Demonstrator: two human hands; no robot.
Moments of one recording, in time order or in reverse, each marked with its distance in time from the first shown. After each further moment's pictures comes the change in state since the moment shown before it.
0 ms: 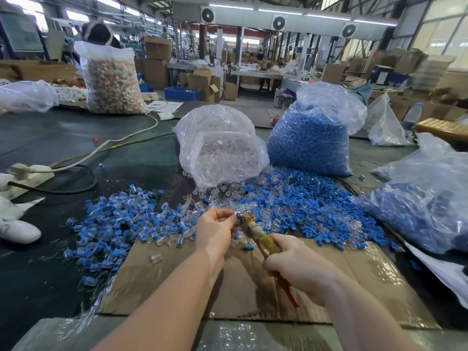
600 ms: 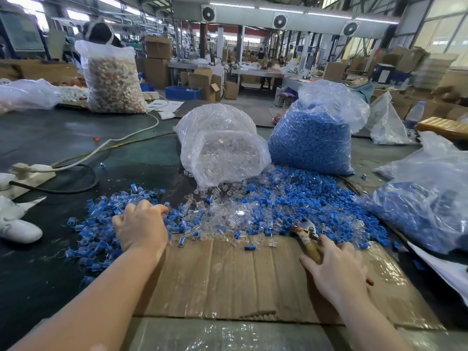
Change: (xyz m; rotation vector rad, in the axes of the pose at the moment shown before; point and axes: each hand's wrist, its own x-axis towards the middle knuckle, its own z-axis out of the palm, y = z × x) left_hand 0.051 -0.009 -0.109 1.383 0.473 0.349; right_hand 0.020 0.075 -0.021 -0.792 0.678 0.260
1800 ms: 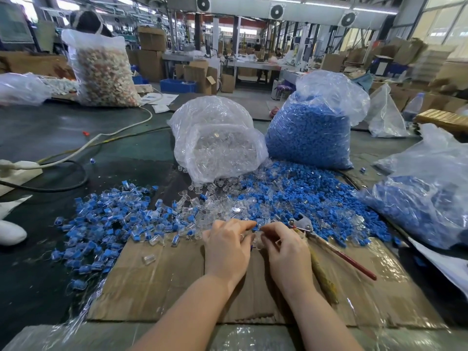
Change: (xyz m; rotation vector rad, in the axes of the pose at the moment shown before) left_hand -0.079 0.112 0.010 -0.653 -0.172 0.331; right_hand -0.004 -0.060 0.024 0.662 0.215 -0.396
